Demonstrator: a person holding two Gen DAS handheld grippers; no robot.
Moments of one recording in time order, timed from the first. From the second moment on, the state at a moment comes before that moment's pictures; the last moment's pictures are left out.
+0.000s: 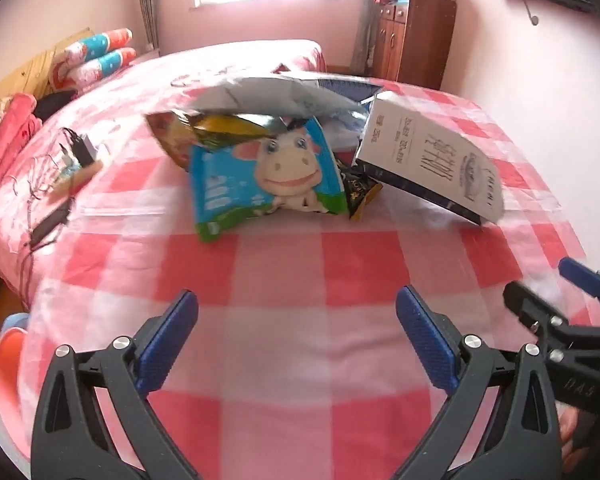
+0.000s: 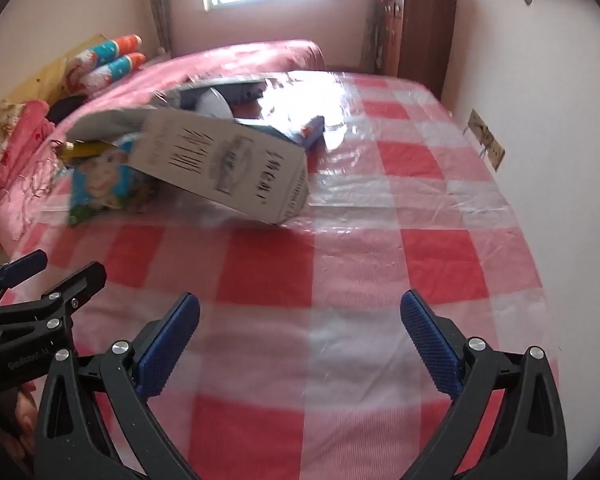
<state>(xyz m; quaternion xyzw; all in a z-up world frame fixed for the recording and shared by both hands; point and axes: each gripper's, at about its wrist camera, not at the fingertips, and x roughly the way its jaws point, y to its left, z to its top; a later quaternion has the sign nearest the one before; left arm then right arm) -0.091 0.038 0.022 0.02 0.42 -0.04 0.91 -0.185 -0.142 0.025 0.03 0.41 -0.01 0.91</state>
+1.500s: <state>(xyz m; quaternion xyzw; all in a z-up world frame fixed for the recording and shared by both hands) -0.200 0.123 0.112 0.00 0.30 0.00 0.95 -0.312 -0.086 0.134 -0.03 0.27 0.03 0.96</state>
